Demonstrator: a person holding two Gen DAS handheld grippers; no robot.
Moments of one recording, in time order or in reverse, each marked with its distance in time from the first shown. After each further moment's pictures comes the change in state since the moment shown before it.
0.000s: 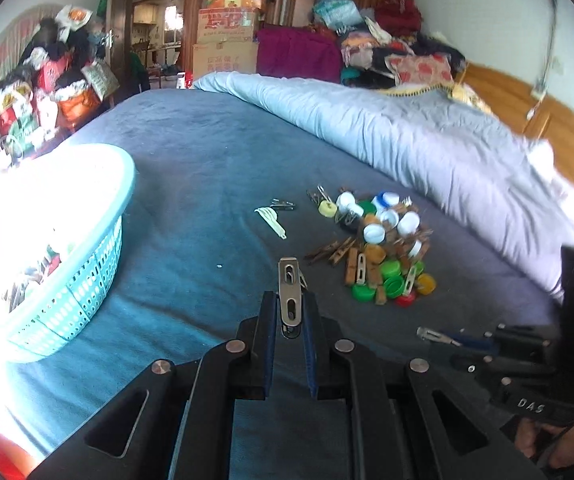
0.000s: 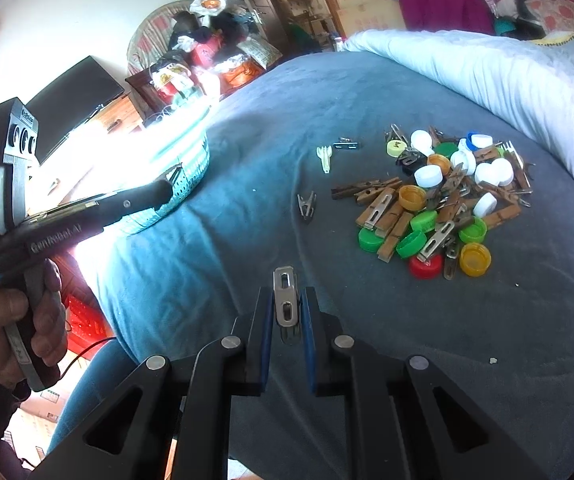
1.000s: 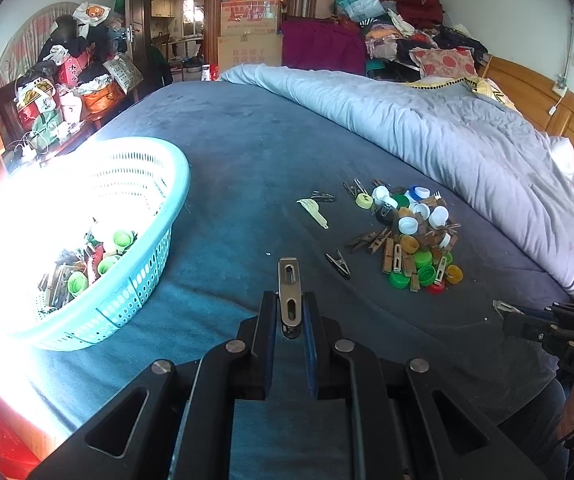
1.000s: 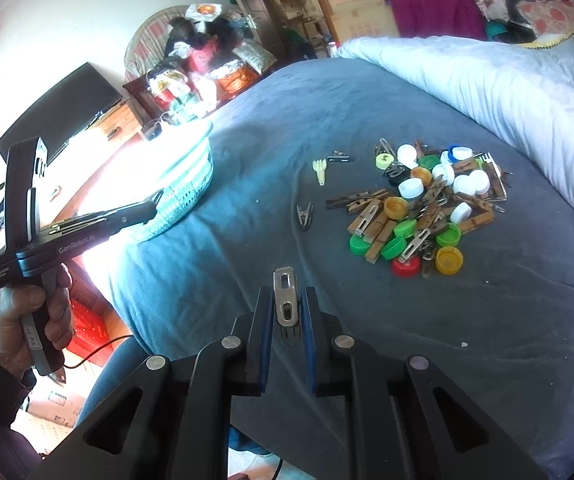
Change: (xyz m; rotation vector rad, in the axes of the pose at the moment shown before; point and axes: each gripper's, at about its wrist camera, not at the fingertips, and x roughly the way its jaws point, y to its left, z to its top) left arm -0.023 0.023 0.001 0.001 0.047 0.109; right arm -0.041 -0.001 0.009 0.023 -0.005 -0.012
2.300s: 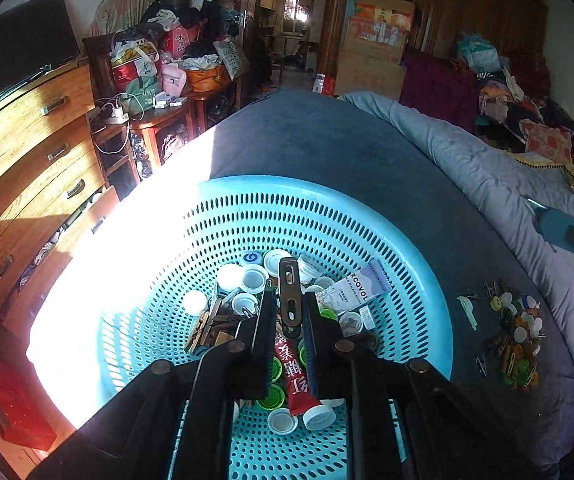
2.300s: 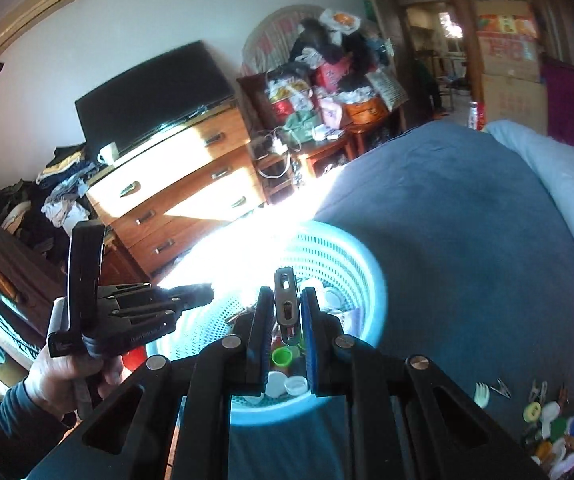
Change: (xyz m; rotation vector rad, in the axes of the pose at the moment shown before) left arm -0.009 0.239 0.083 -0.274 -0.023 0.207; right arm 0.144 0.222 0.234 -0.361 -0.010 0.292
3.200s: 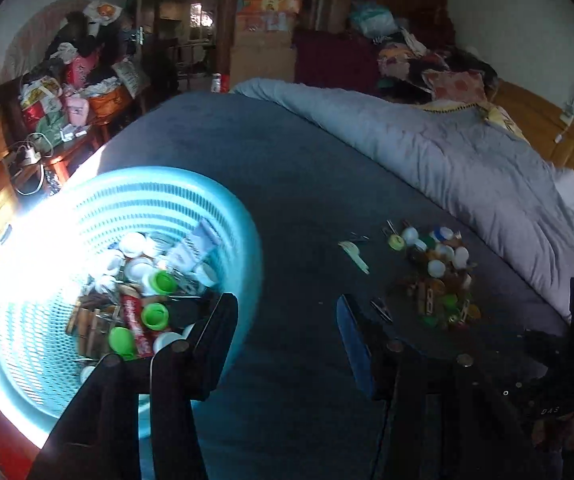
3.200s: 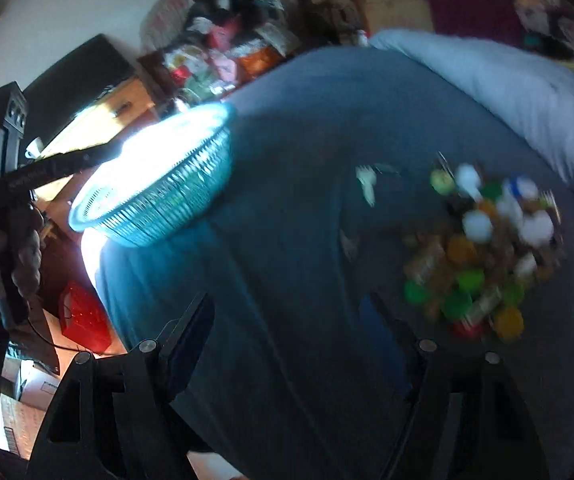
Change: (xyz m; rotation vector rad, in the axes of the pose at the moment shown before) left arm -0.022 -0.163 -0.076 0.242 0.019 -0.249; right arm -0.128 -0.092 -0.283 0.357 0.122 -0.310
